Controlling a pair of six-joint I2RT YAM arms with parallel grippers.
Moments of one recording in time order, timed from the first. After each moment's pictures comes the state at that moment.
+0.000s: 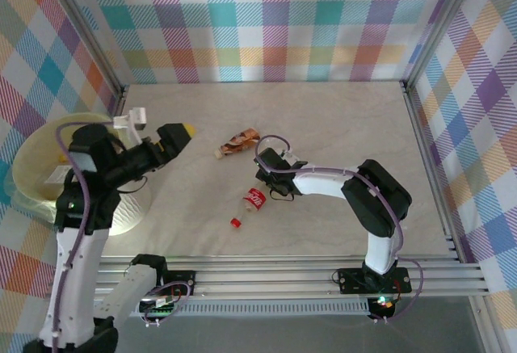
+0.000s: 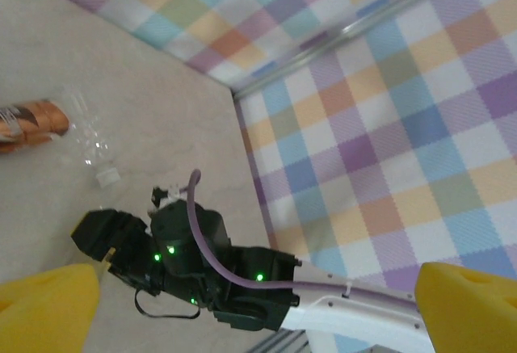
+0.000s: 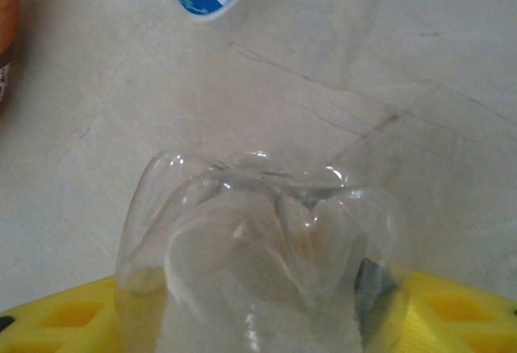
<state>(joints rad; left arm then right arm) -0.16 0.84 1.23 -0.70 0.63 -0.80 0.83 1.85 1.06 -0.23 0.27 1.25</state>
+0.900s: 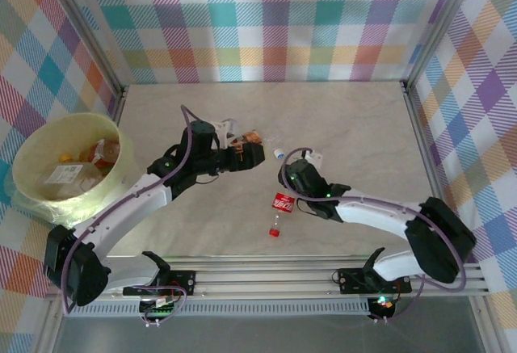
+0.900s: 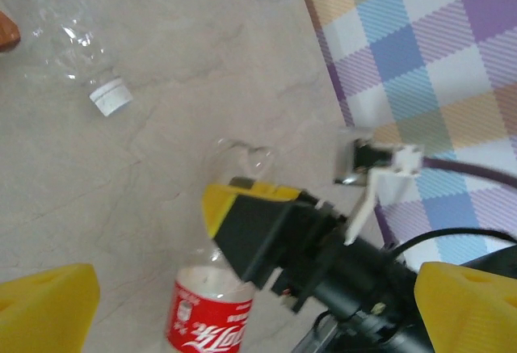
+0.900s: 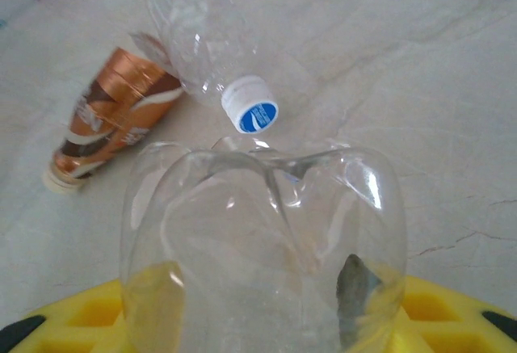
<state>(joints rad) -0.59 1.23 0.98 -0.28 0.40 -0.69 0.83 1.34 0.66 0.02 0.40 0.91</state>
